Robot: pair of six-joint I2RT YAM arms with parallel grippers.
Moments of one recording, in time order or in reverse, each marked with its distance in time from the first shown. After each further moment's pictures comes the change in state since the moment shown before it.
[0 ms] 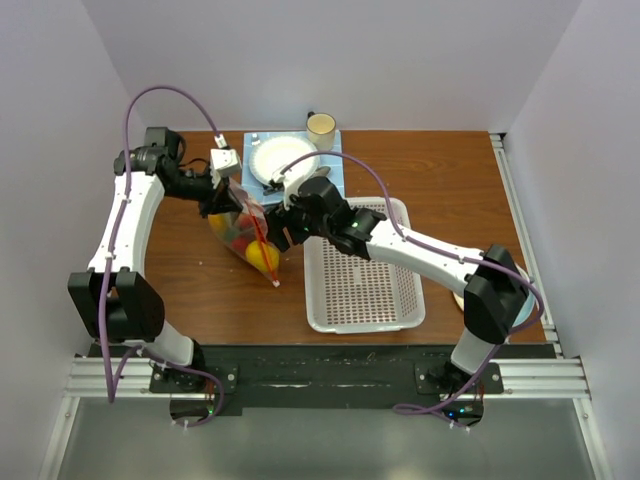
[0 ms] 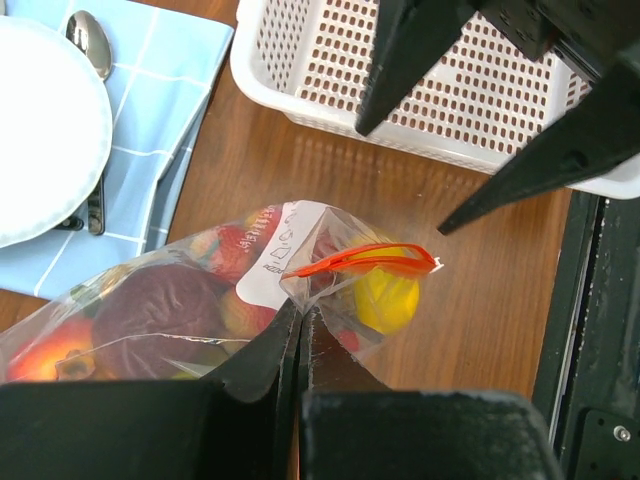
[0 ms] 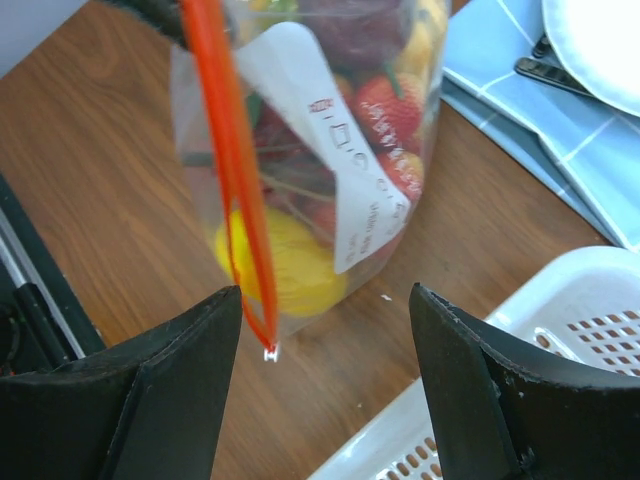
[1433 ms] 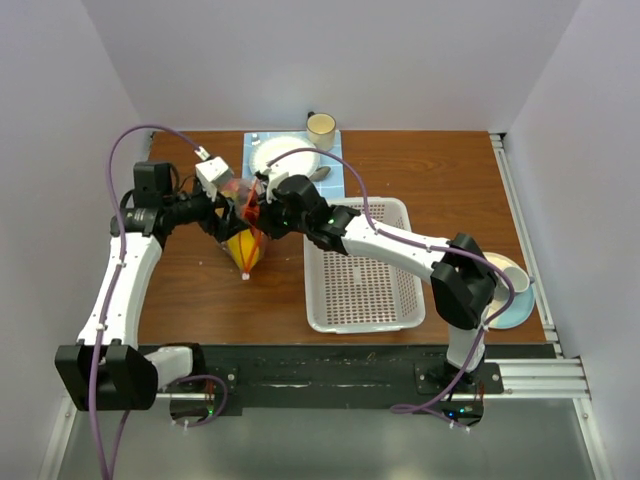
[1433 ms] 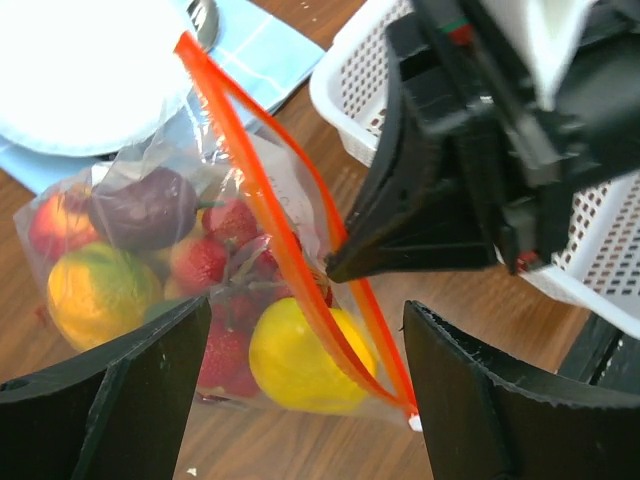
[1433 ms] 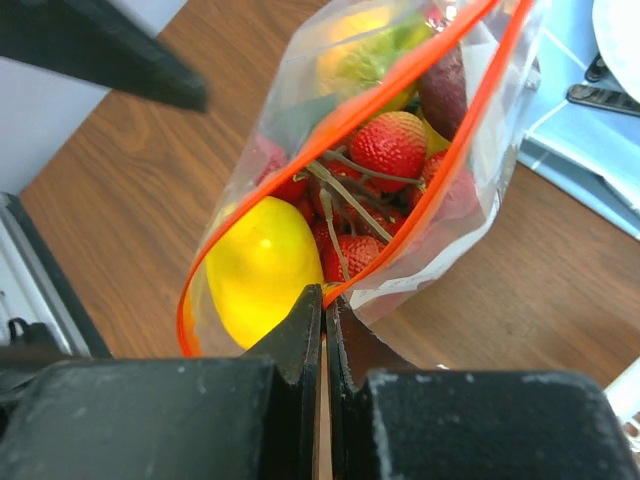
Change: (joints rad) left arm -0.010 -0.383 -0.432 0.543 -0.136 -0.593; right arm 0.021 0.174 0.131 0.092 0.016 0.155
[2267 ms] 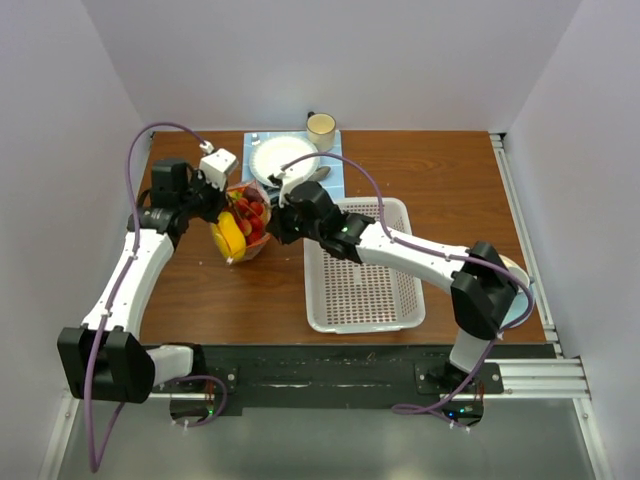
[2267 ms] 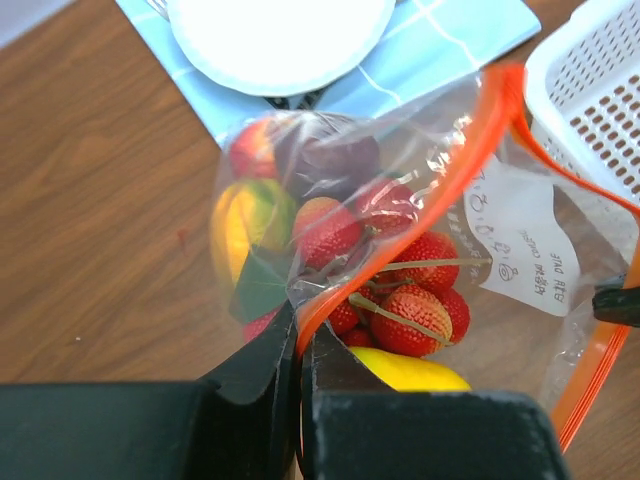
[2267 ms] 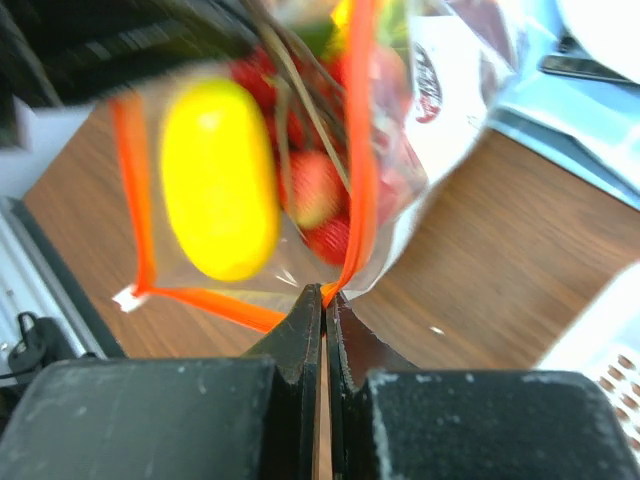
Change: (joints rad) left arm -0.086 0.048 -0.067 0.218 -0.476 -0.128; right arm 0.003 -0.114 -0.126 0.019 0.053 0.035
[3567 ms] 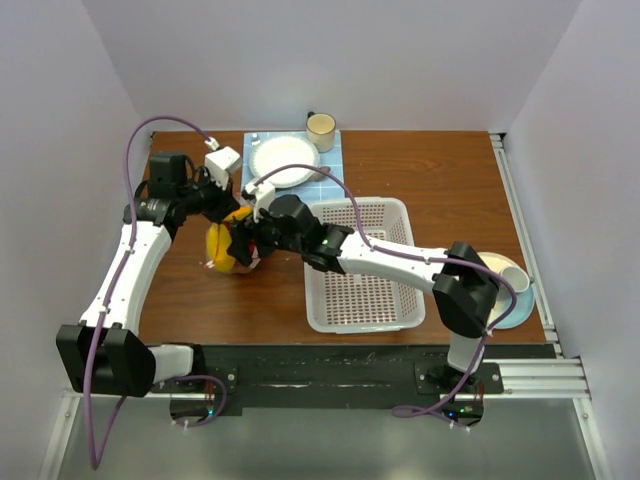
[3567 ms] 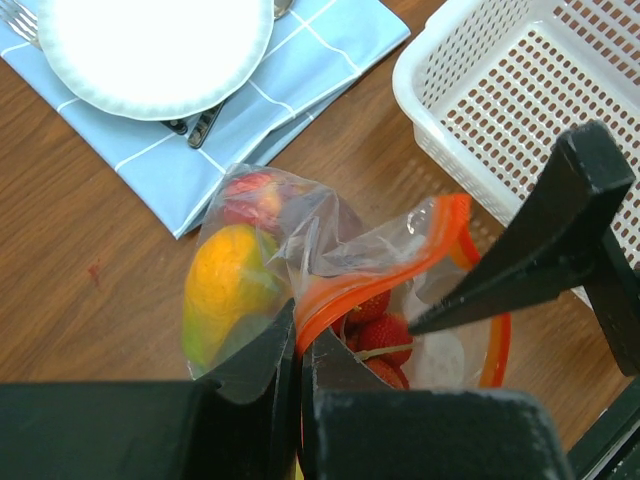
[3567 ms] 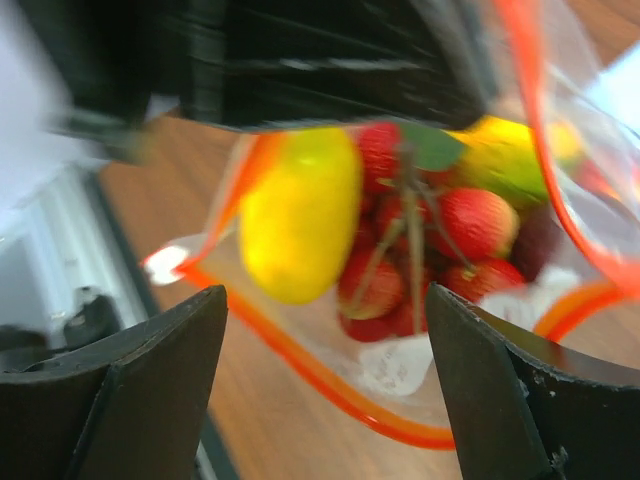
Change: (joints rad) left arm 0.000 0.032 0.104 -0.144 0.209 0.015; right arm 0.098 0.076 0.043 0.118 -0.067 -0.027
